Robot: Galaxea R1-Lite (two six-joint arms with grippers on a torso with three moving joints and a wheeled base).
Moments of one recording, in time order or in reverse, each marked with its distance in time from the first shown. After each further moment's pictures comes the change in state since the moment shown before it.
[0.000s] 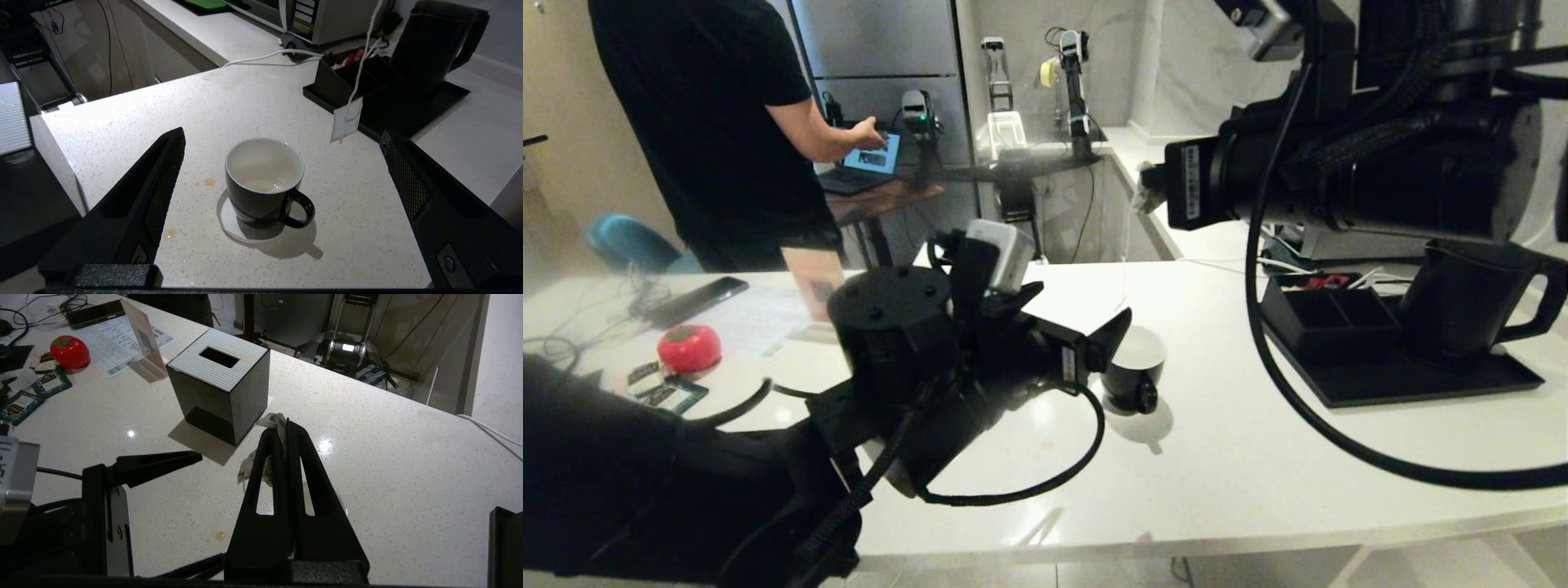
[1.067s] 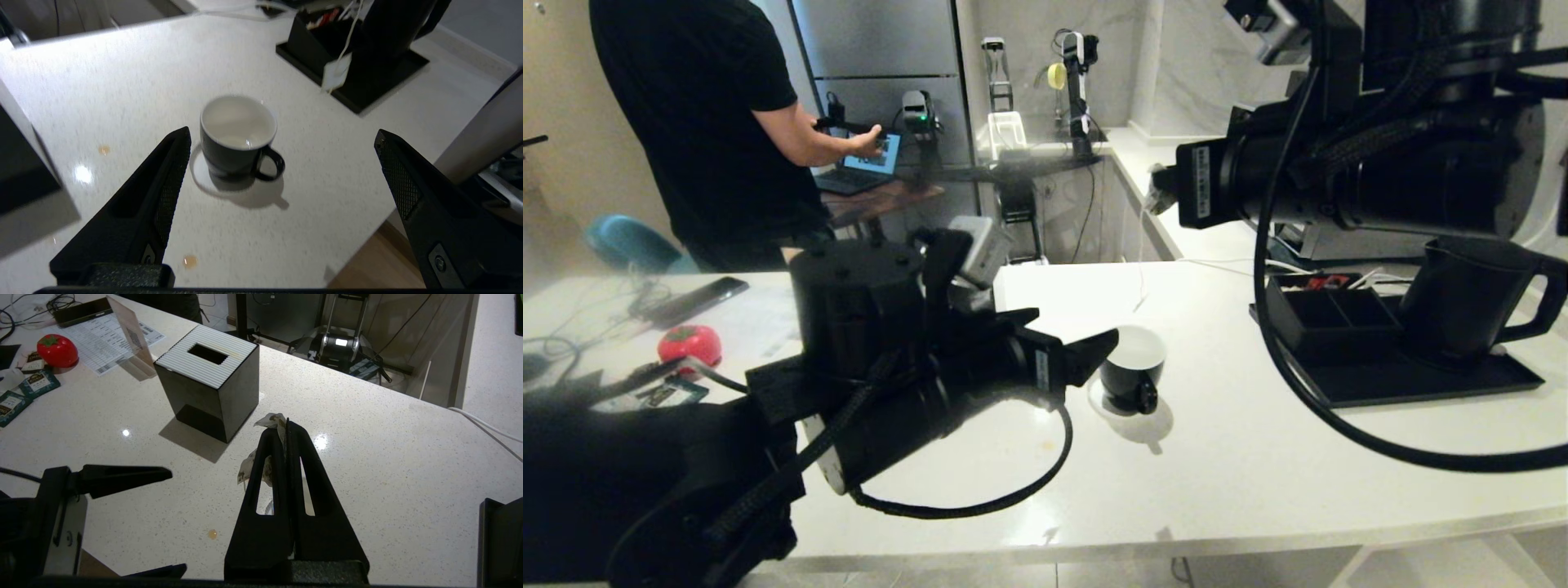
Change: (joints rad) left arm 0.028 -0.124 -0.031 0.305 -0.129 -0.131; right arm -0.027 -0.002 -0.003 0.017 0.005 0.003
